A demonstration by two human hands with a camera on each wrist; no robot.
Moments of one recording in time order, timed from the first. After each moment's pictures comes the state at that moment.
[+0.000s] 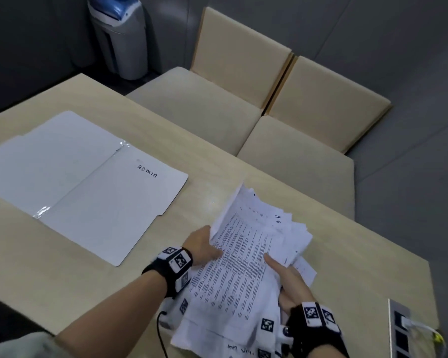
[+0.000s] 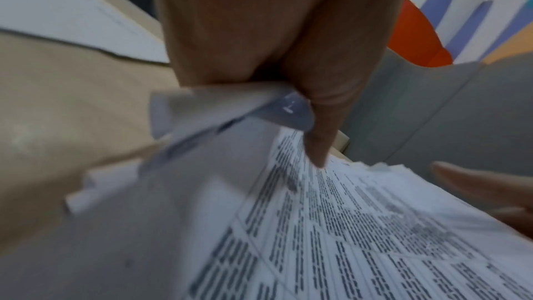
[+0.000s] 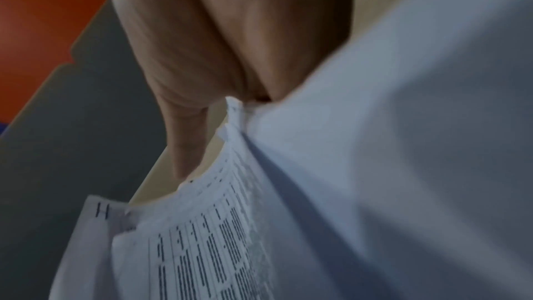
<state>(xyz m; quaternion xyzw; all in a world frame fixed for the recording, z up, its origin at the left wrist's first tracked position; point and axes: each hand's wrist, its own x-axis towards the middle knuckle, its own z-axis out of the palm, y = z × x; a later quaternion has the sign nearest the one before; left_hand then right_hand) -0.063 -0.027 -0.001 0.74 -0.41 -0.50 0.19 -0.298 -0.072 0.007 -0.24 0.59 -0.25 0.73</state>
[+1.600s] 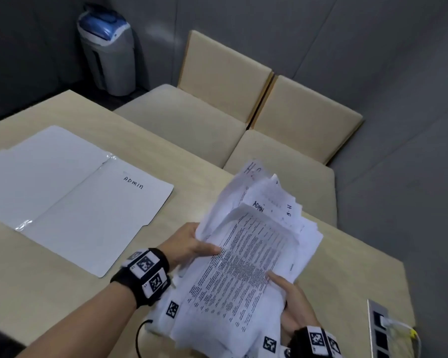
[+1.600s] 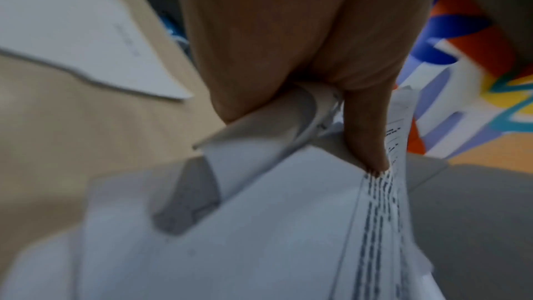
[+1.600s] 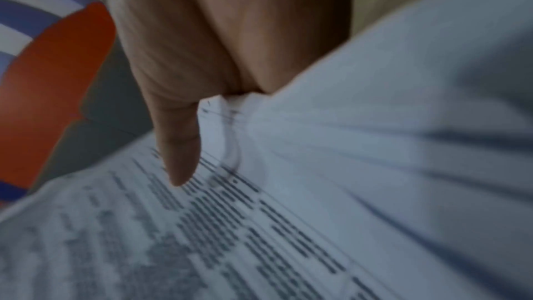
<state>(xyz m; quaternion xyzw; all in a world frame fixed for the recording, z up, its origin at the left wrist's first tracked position) -0.056 -0.016 0.060 0.55 -0.36 -0.64 0.40 -0.328 -0.053 0.041 -0.20 0.59 -0.31 0.72</state>
